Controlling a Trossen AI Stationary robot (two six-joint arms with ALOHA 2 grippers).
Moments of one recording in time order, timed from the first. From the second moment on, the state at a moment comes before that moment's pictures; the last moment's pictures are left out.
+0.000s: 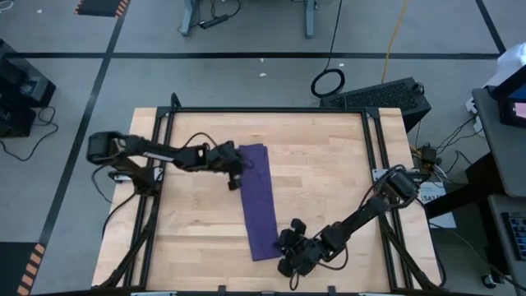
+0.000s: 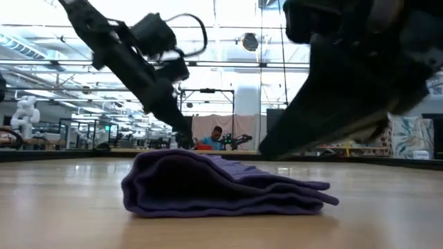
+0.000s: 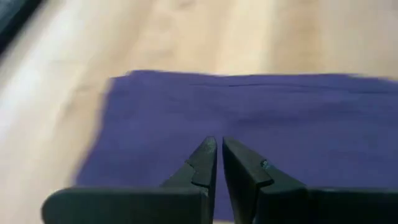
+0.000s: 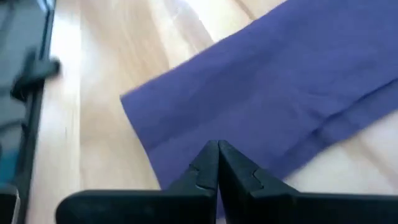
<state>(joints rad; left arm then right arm) 0.16 1.51 0.67 0.10 -0.06 0.03 0.64 2.02 1.11 0.09 0.56 0.92</state>
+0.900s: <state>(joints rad) -0.30 1.56 0.50 0.27 -0.41 -0.20 0.16 1.99 1.09 0.03 0.31 0.31</state>
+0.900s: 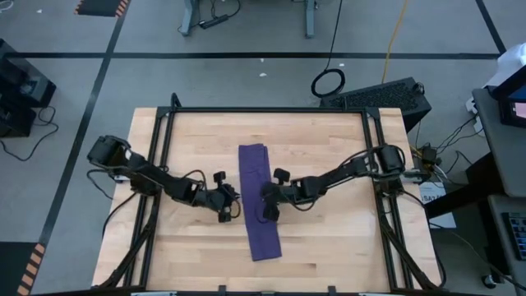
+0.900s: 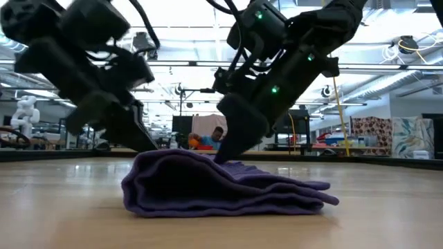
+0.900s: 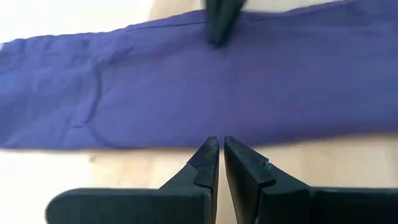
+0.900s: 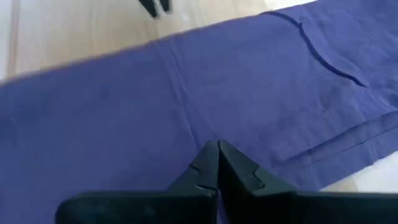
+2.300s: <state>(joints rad) -0.18 1.63 0.55 0.35 -0.20 -0.24 0.48 1.96 1.09 0.08 0.42 0.46</state>
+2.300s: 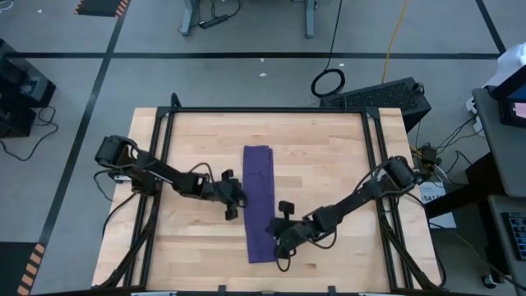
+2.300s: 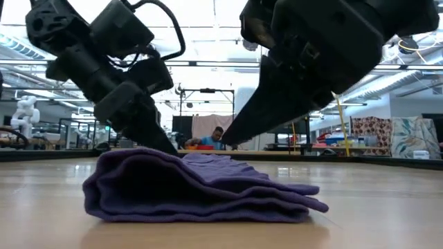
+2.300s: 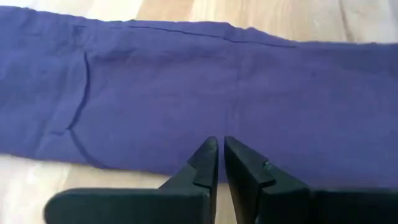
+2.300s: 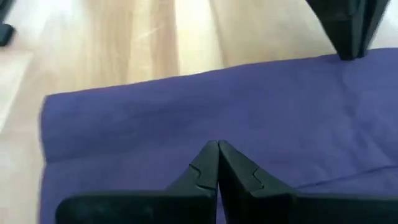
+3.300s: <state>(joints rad) -0.34 1.51 0.55 0.36 -0.19 -0.26 0.59 1.94 1.09 0.20 0.42 0.35</state>
